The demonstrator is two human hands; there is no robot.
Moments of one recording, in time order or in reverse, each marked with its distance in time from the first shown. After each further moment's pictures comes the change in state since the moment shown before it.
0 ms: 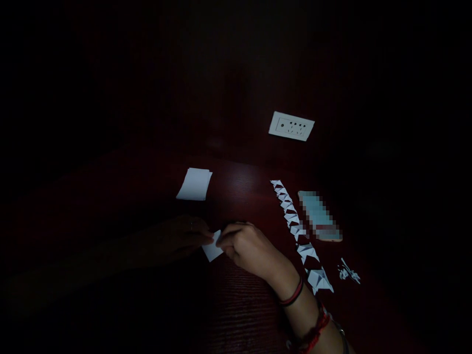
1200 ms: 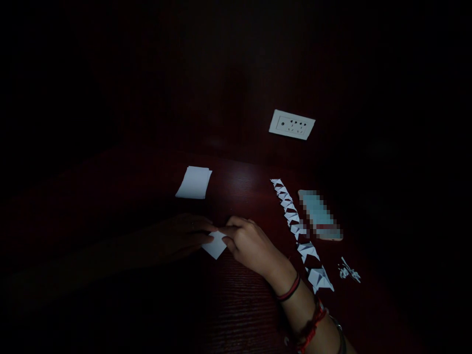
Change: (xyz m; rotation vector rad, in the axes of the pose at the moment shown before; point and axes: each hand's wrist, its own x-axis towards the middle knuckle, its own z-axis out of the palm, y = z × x) left_hand -0.002 0.001 0.002 0.125 -0.014 0.008; right_hand 0.001 0.004 0.006 -0.108 0.052 0.119
